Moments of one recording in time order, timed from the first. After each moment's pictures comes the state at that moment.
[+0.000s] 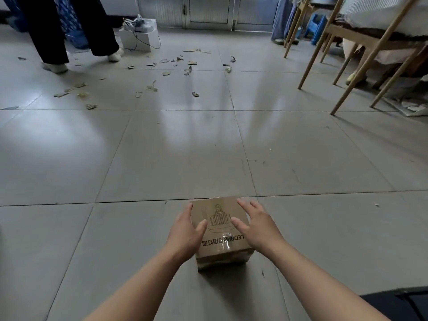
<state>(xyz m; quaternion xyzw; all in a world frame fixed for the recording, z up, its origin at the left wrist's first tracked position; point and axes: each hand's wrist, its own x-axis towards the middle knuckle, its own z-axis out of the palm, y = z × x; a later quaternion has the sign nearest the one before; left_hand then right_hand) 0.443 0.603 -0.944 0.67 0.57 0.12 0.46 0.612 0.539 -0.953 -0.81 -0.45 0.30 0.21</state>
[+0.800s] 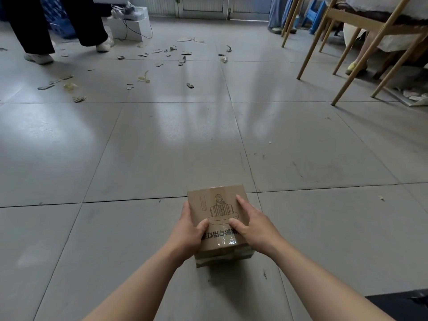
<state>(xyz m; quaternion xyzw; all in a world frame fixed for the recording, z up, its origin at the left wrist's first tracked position) 0.457 0.623 -0.986 0.60 0.55 0.12 0.57 0.620 0.552 -0.985 -0.80 -0.42 0.36 0.23</state>
